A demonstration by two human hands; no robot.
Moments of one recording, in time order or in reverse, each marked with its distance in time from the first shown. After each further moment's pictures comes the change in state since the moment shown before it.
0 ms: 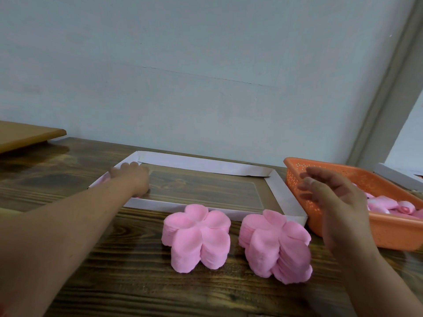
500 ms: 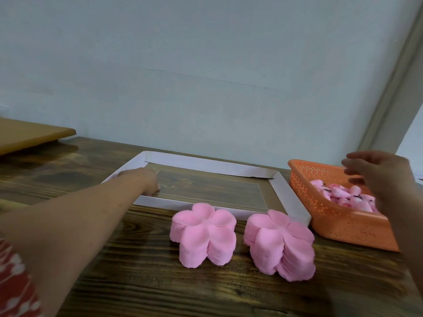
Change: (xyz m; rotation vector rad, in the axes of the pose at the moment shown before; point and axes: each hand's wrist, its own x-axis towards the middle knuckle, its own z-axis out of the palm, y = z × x) left_hand 0.009 -0.001 0.002 -0.148 -0.175 0.010; right_hand 0.085 -0.011 -0.057 -0.361 0.071 0.123
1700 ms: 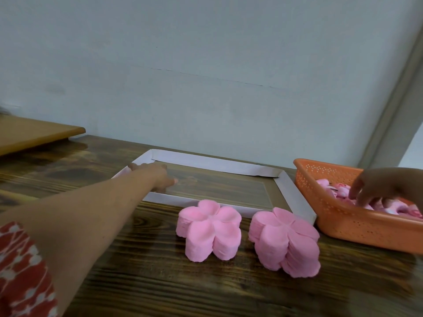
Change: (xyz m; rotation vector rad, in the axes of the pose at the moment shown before) left_hand -0.029 0.015 -0.019 -0.037 -0.015 -0.039; right_hand 0.060 0.014 -0.013 -1.161 -0.763 0.313
